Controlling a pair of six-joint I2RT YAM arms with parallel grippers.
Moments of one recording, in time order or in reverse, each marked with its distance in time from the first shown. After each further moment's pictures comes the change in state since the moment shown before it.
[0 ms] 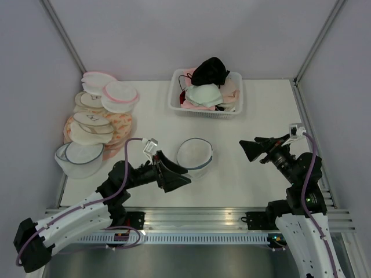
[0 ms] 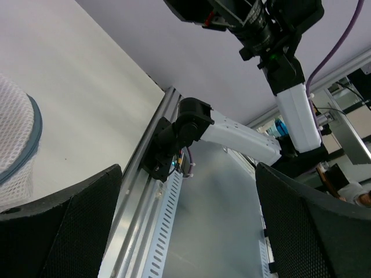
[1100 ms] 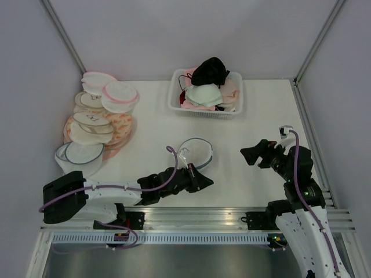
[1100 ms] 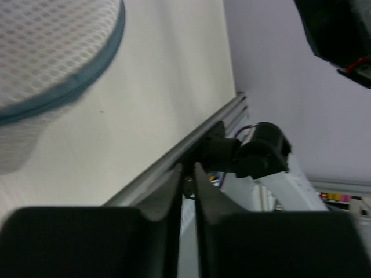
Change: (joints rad) left arm -0.354 0.599 0.138 0.022 -0.618 -0.349; right arm 0.000 0.068 0.008 -0.283 0.078 -0.109
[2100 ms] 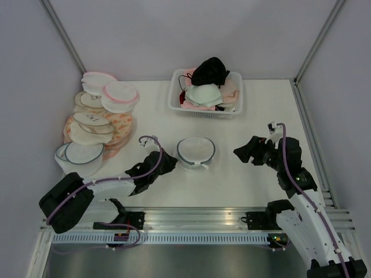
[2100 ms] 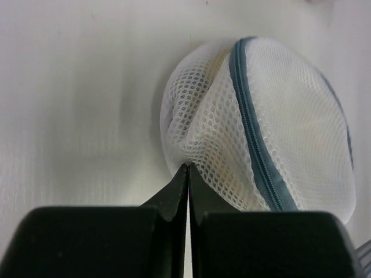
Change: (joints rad) left arm 0.378 0.017 -0.130 -0.088 -0.161 0.201; right arm 0.016 0.143 -0.034 0.082 -0.063 0.015
